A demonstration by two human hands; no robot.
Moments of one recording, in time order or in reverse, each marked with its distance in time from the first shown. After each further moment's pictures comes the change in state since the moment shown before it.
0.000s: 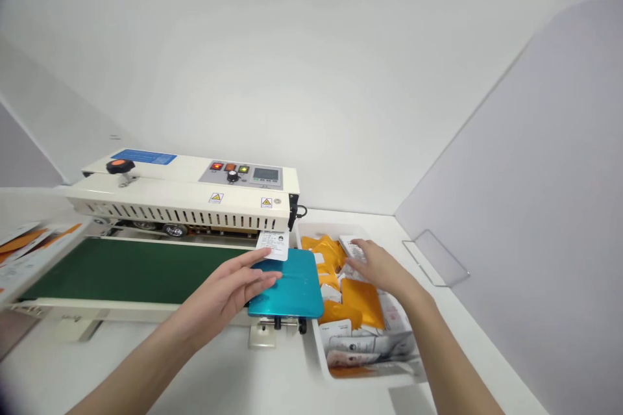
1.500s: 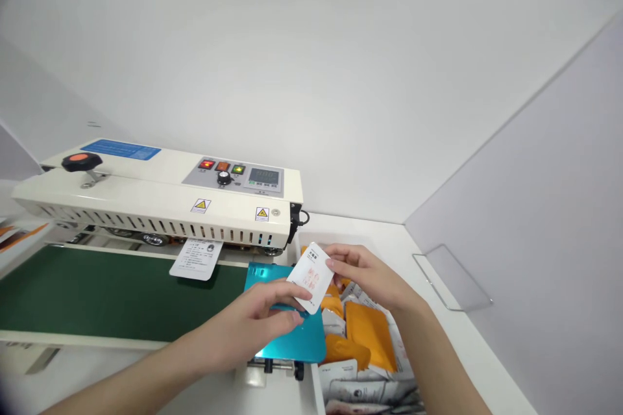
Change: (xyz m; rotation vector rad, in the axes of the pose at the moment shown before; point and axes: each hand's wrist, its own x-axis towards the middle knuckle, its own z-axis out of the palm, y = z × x) left_hand 0.046 -0.012 0.022 0.672 -0.227 -0.005; right_hand 0.019 -0.046 -0.015 0.929 -0.412 -0.252
